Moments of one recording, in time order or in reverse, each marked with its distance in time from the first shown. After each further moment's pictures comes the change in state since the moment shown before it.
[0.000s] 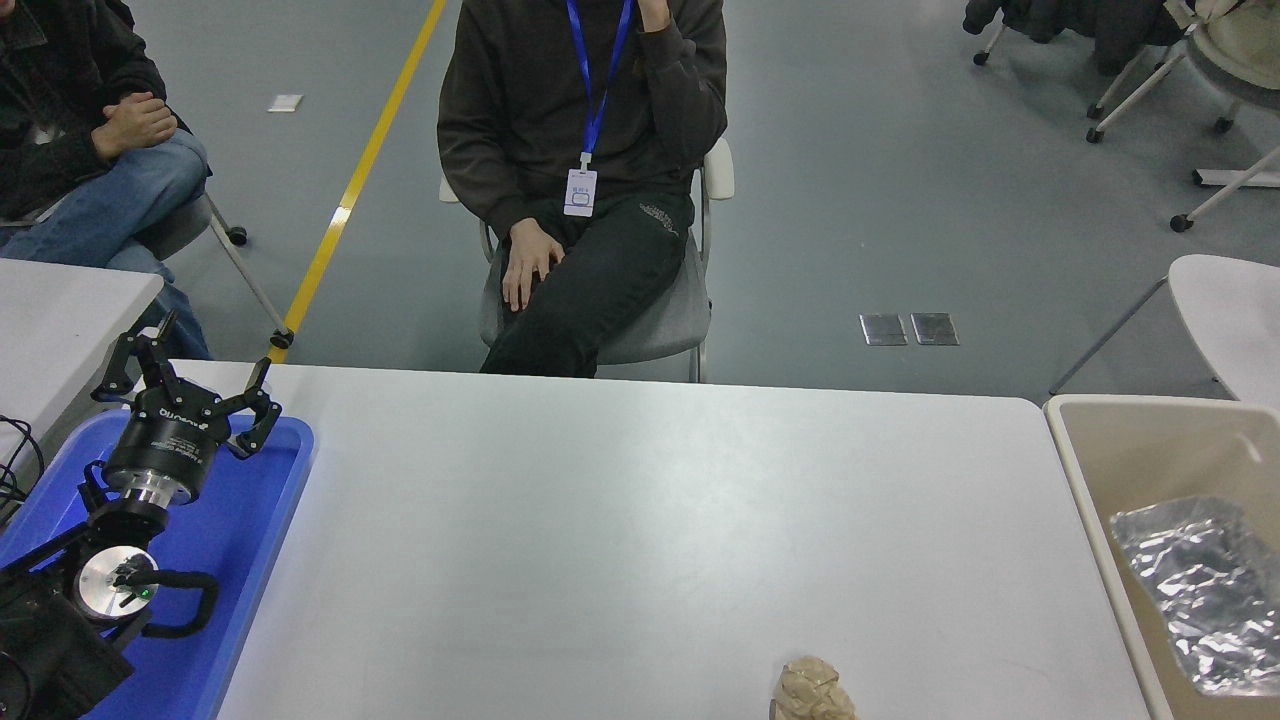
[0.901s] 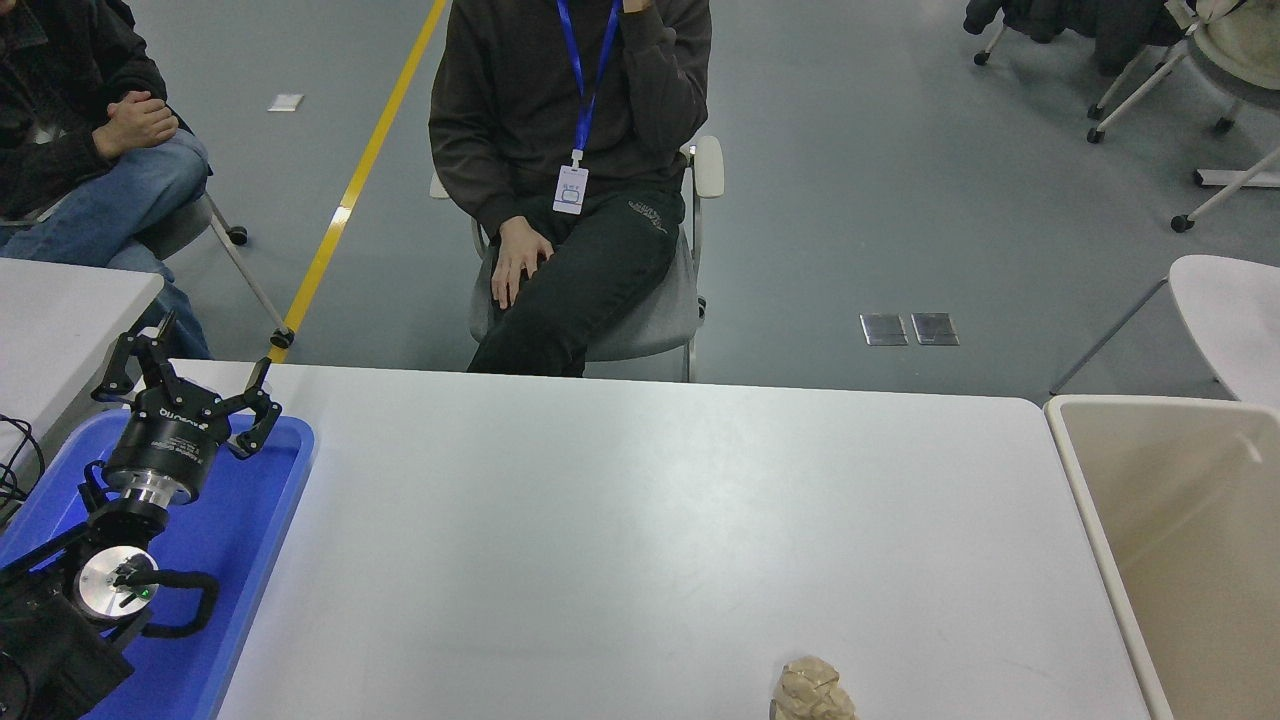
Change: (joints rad) left arm 0.000 0.000 0.000 0.000 0.000 0.000 0.000; right arm 0.018 -0.003 0.169 -0.063 0.609 0.078 -0.043
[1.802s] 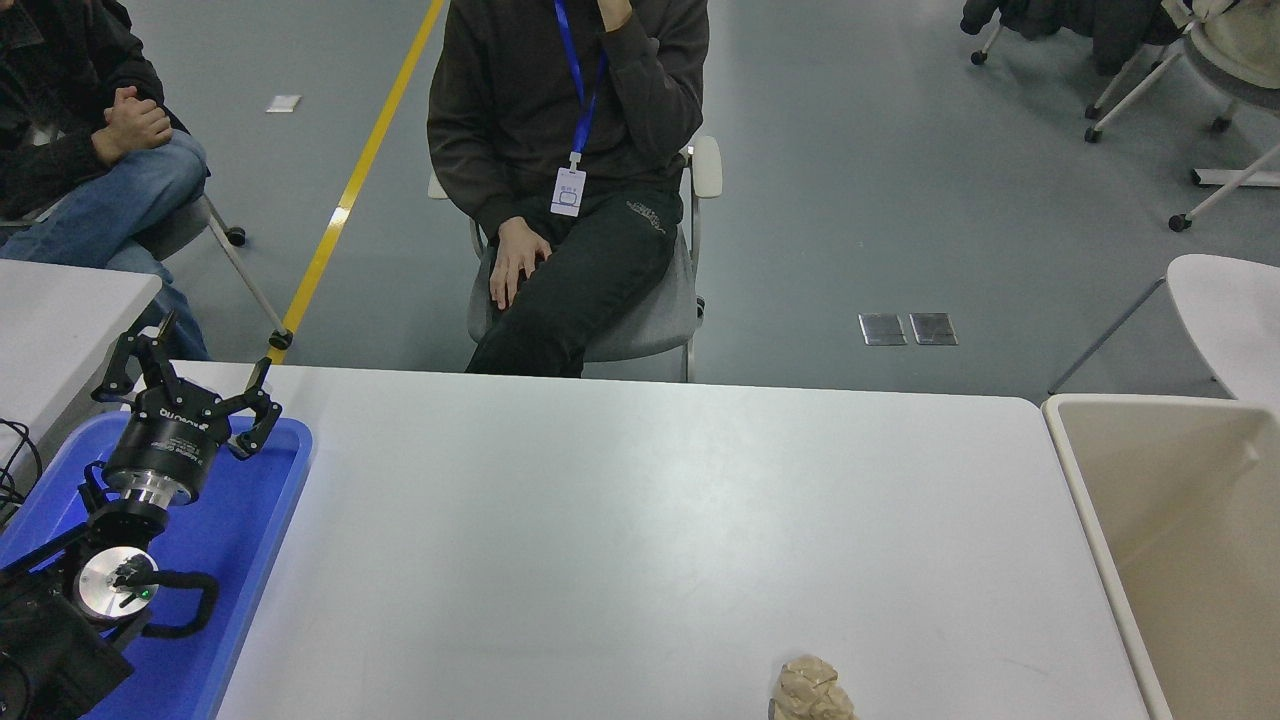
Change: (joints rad) left arm 0.000 0.000 0.000 0.000 0.000 0.000 0.000; right arm 0.056 -0.098 0.680 0.003 0.527 0.574 -0.170
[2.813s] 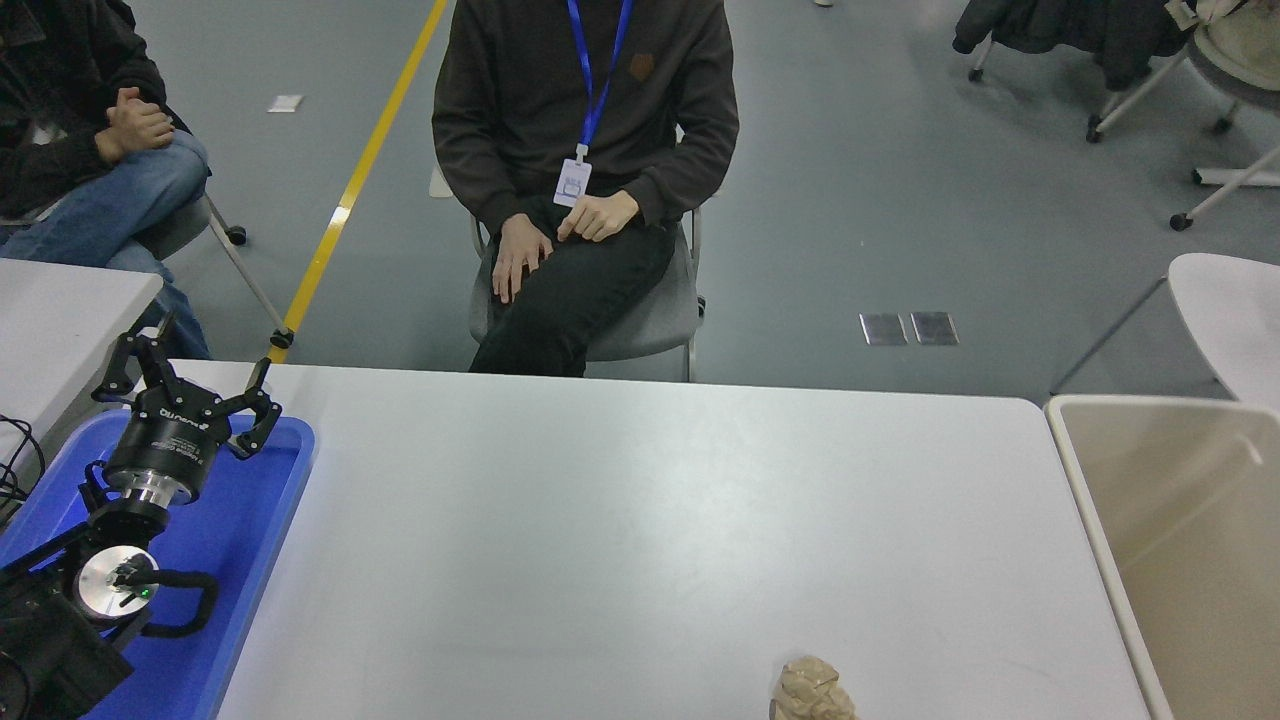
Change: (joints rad) left arm 0.000 0.000 0.000 0.000 0.000 0.001 0.000; right arm -0.255 -0.044 0.477 0.782 -0.048 -0.308 0.013
